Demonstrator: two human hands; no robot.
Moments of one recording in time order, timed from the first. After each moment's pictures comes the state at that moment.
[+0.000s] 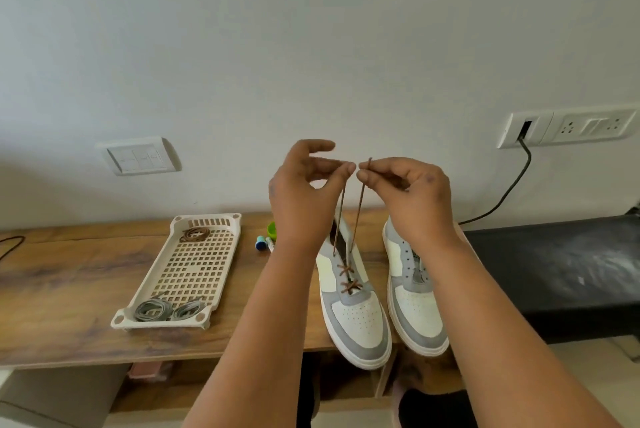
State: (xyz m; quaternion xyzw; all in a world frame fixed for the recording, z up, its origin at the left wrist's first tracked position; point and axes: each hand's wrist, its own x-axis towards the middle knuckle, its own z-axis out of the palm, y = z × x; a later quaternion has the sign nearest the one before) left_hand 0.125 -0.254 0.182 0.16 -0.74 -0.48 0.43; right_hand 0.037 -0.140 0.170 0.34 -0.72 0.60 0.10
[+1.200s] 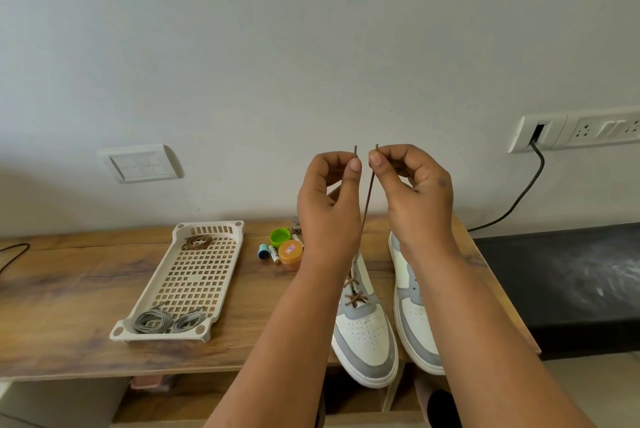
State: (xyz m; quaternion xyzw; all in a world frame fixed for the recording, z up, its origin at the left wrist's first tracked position) left_hand 0.102 -0.226 0.175 0.15 -0.65 -0.59 0.46; right_hand 0.042 -0.158 0.177 0.26 -0.63 0.73 0.10
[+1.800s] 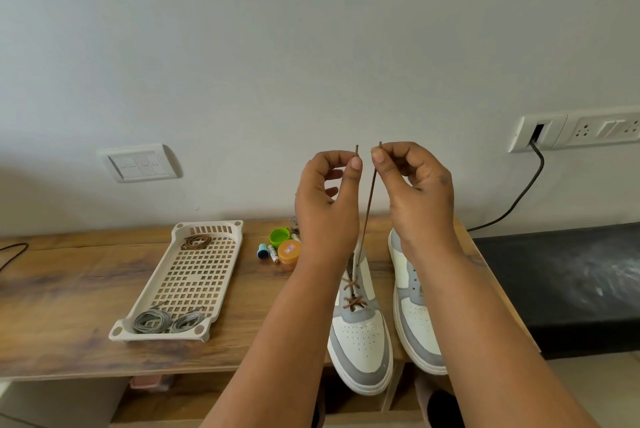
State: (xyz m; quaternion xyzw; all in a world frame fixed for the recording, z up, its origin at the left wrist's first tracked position) left_hand 0.102 -0.232 0.174 0.16 -0.68 -0.54 0.47; right_hand 0.041 -0.157 0.177 0.26 -0.63 0.73 0.08
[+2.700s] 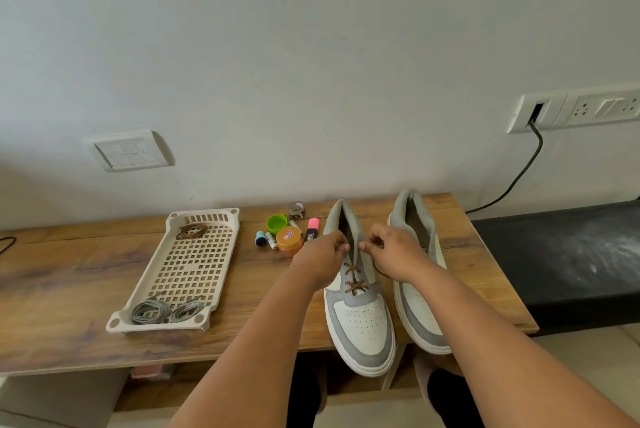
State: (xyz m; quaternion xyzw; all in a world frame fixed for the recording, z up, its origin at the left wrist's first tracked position) left_hand 0.086 -0.296 0.043 0.21 -0.93 -0.28 -0.05; right_hand -0.003 -0.155 0.042 0.32 -0.89 0.28 -0.14
